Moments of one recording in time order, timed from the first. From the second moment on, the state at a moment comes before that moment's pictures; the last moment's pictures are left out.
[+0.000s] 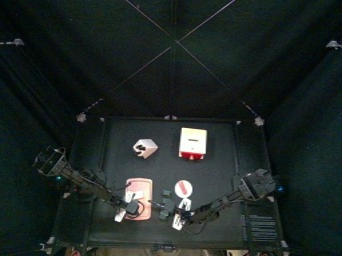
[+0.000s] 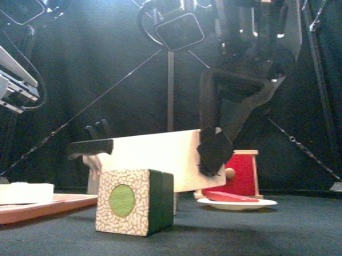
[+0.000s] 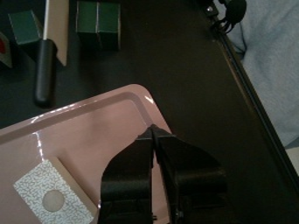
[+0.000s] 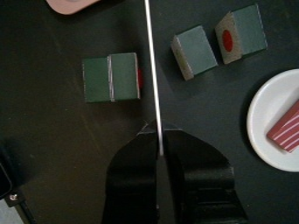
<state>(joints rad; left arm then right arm) -0.49 -0.22 1.01 0.04 0.01 -0.18 0.47 0.29 0.28 -0.58 0.69 1.28</state>
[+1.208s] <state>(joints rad) -0.30 -0.26 1.04 0.16 -0.20 -0.18 0.47 0.27 0.23 -0.69 0.69 1.27</state>
